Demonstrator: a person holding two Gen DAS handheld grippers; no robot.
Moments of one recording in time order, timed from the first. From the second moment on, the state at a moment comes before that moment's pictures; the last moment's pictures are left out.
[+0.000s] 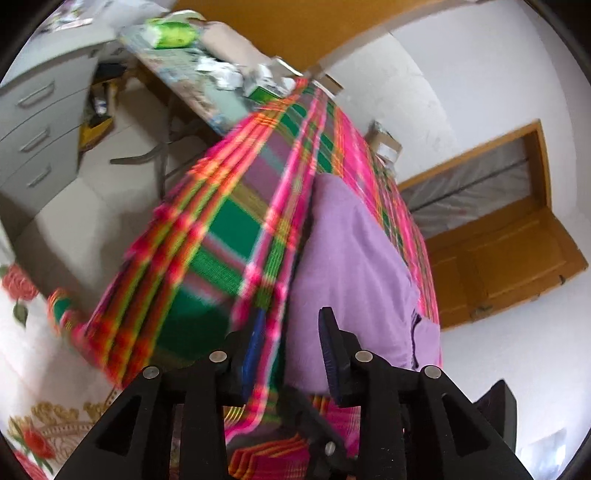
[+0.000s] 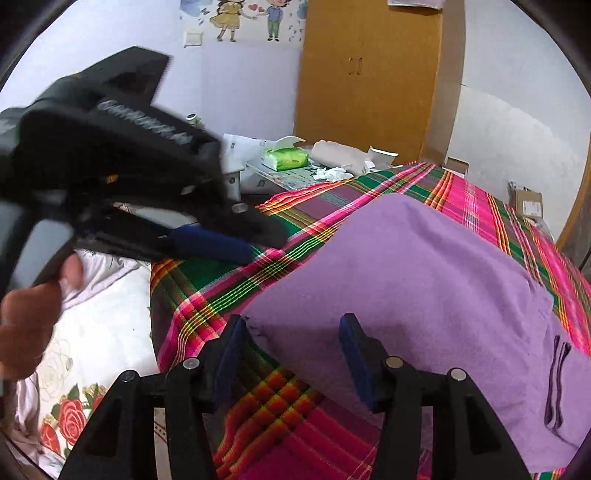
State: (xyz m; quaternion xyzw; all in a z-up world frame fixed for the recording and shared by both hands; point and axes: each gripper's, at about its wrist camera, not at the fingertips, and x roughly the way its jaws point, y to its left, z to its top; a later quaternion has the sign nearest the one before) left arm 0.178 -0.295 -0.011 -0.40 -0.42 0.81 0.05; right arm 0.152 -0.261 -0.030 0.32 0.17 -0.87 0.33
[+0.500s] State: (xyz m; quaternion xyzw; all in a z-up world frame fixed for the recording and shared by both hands) left arm 0.088 -0.289 -0.014 -0.44 -0.35 0.82 0.12; right arm 0.154 -0.252 -0.028 0.30 0.17 -0.87 0.34
